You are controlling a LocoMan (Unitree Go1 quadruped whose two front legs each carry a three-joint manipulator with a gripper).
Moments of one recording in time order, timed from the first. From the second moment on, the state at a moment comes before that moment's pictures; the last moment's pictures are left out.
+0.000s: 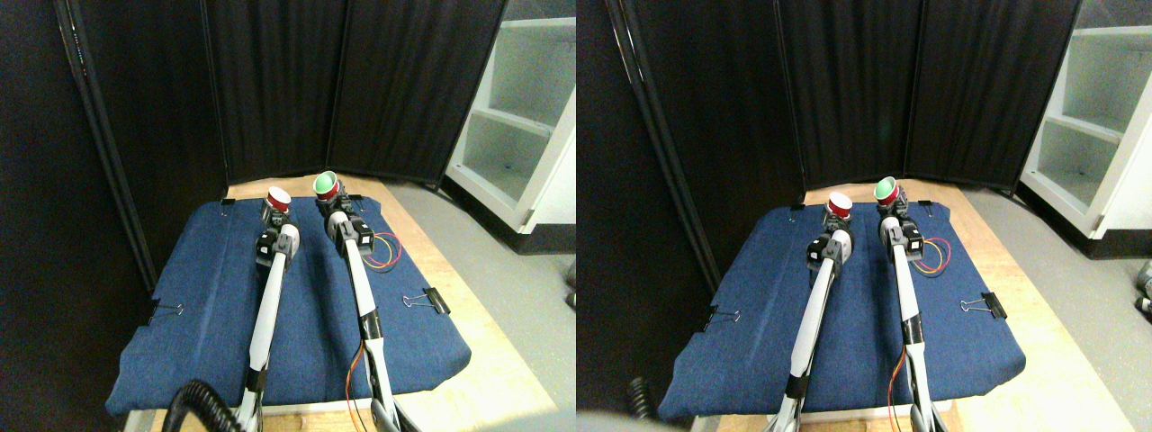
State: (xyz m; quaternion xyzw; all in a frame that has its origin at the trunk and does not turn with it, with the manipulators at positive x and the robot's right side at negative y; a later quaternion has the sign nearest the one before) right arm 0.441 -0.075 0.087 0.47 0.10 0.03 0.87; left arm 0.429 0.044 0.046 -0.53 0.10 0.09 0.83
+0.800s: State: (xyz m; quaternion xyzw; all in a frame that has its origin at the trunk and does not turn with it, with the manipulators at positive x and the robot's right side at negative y) right arm 0.441 -0.057 0.111 0.39 0.14 0.06 0.91; left arm 0.415 0.030 0.044 -0.54 0.14 0.10 0.82
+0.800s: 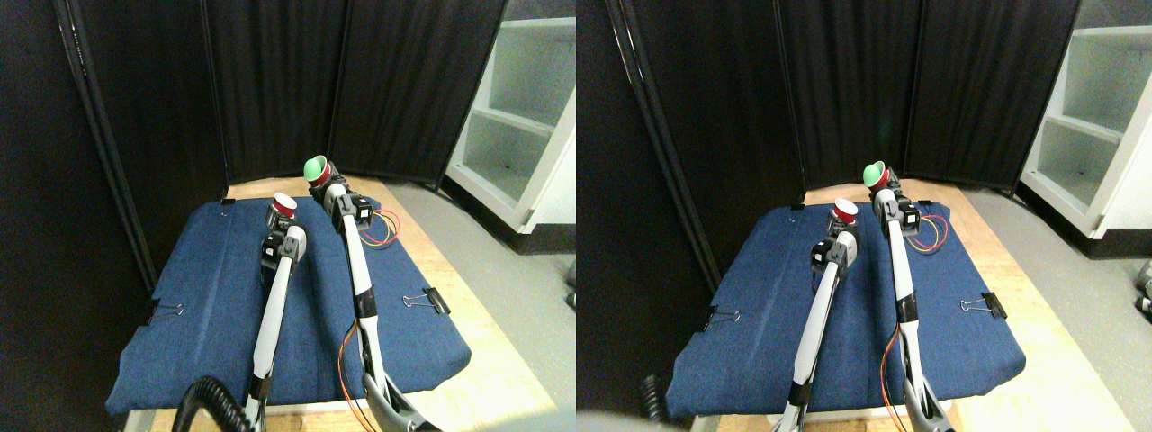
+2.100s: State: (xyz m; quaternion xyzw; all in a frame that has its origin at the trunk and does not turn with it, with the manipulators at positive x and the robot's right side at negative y) right arm 0.438 -0.026 0.112 0.10 0.17 0.21 0.96; left arm 0.414 0.028 0.042 -0.55 0.15 0.10 0.82
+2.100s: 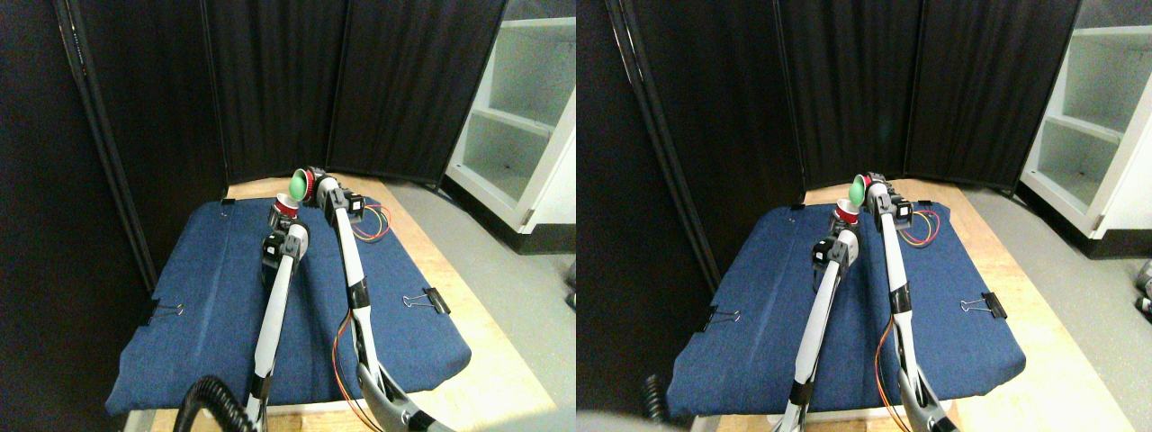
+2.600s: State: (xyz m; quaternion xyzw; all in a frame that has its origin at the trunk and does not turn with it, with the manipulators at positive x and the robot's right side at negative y) right arm 0.440 -0.025 0.107 0.02 0.17 0.22 0.96; left arm 0.415 0.030 0.040 -0.55 0.15 0.10 0.82
